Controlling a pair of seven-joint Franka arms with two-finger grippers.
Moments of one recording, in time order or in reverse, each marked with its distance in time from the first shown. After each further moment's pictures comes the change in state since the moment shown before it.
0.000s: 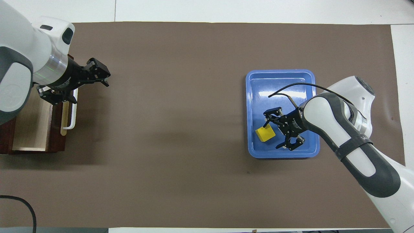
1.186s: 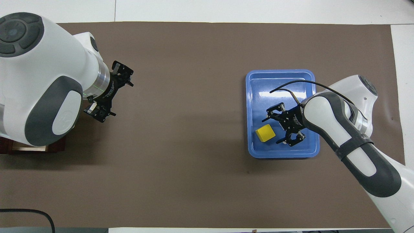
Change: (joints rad) left arm -0.094 -0.054 -0.003 -0.153 -0.002 0.156 -0.589; right arm -0.007 0.001 -0.005 0.009 0.000 0.055 0.045
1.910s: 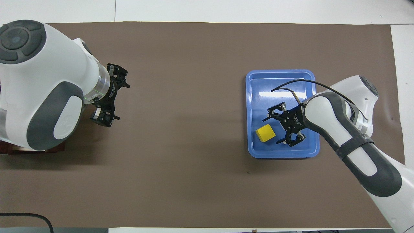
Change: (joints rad) left arm 0.000 -0.015 0.001 -0.026 0.000 0.007 -0.265; right arm -0.002 0.000 0.001 -0.005 0.004 0.000 0.038
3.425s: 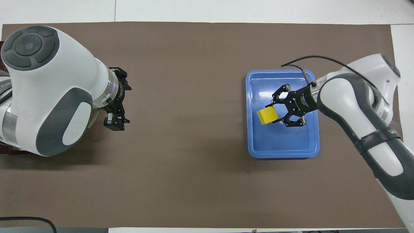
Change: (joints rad) left arm -0.030 -0.009 -0.001 -0.012 0.000 -0.001 -0.236; right arm -0.014 -0.007 0.000 0.237 0.018 -0.111 0.228
